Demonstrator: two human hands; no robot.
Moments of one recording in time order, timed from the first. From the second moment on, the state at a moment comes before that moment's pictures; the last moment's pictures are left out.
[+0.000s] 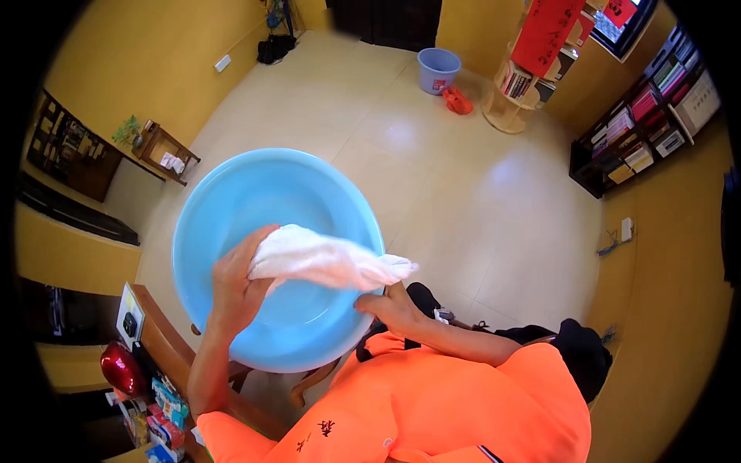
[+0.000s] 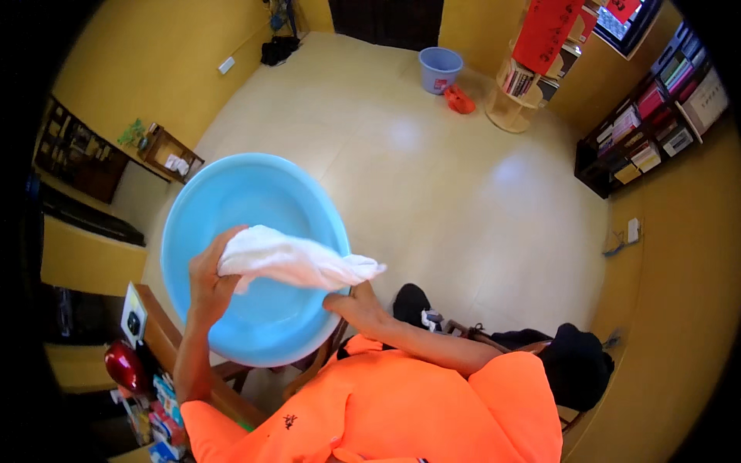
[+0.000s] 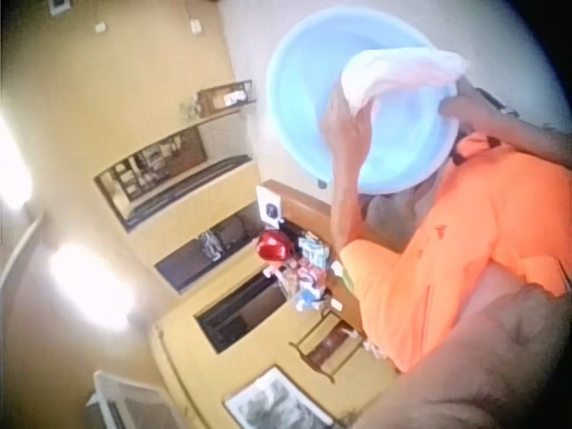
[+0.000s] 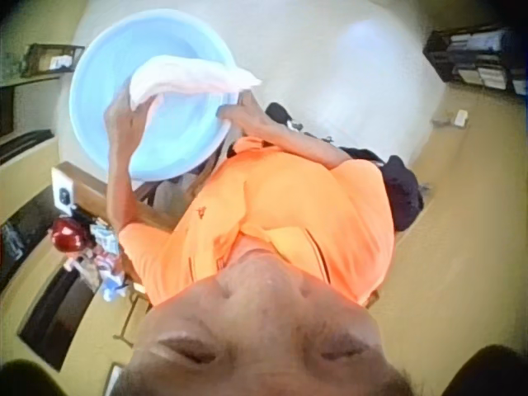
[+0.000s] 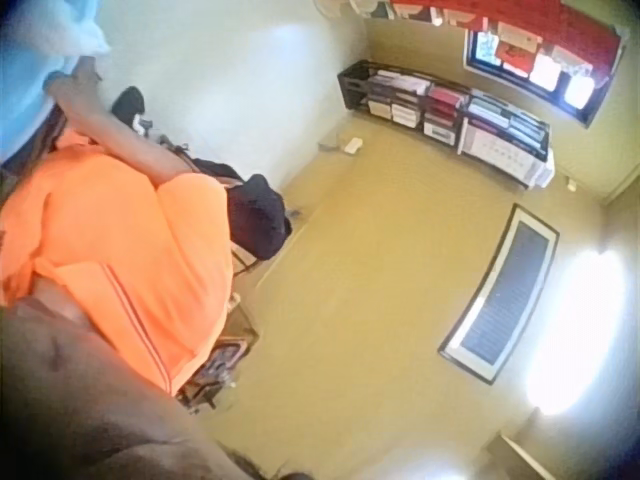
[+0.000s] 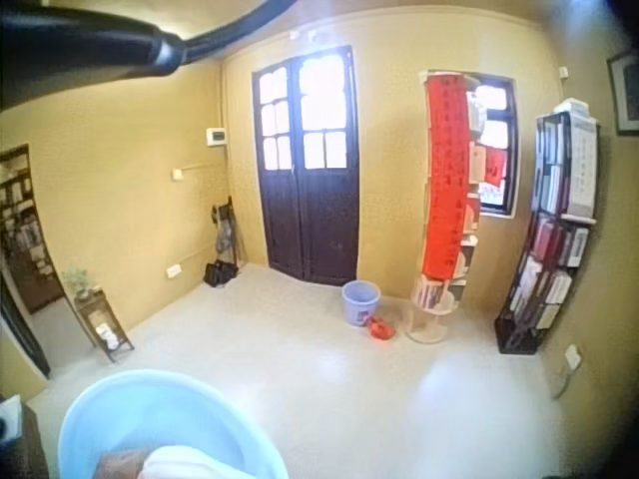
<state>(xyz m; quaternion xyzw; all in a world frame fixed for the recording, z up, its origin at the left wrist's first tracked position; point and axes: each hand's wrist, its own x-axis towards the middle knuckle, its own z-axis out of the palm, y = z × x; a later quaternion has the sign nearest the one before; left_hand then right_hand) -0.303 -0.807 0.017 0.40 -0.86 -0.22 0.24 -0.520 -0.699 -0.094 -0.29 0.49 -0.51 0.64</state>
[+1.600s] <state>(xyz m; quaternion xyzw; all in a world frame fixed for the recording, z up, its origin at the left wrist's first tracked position) -0.873 -1.394 -0.171 0.56 -0.61 -0.53 0.18 -1.270 -1.369 -0.418 0.26 0.54 -0.53 0.60</state>
